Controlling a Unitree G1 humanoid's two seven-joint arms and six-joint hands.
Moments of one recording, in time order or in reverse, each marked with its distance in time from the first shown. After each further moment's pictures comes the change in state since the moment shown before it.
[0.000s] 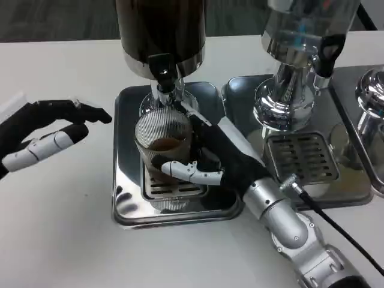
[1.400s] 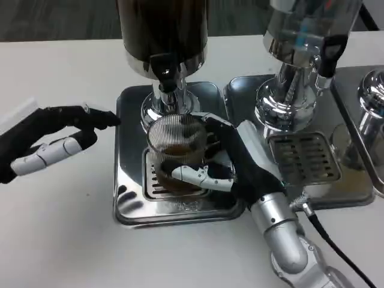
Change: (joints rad) left arm -0.006 -0.010 -0.029 0.004 0.000 0.000 -0.022; right arm 0.114 -0.001 0.019 -0.086 -0.102 -0.019 -0.262
